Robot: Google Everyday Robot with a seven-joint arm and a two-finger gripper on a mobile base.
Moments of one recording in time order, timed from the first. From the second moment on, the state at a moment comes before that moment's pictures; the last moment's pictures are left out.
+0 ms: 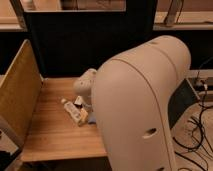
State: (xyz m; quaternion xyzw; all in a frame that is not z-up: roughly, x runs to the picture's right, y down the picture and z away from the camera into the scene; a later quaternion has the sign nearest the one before) arm -0.065 0.142 0.804 -0.30 0.14 0.38 0.87
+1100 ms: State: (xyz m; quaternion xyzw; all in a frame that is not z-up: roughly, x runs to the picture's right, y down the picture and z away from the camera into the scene) arm -0.029 0.187 0.861 -0.36 0.14 0.37 0.84
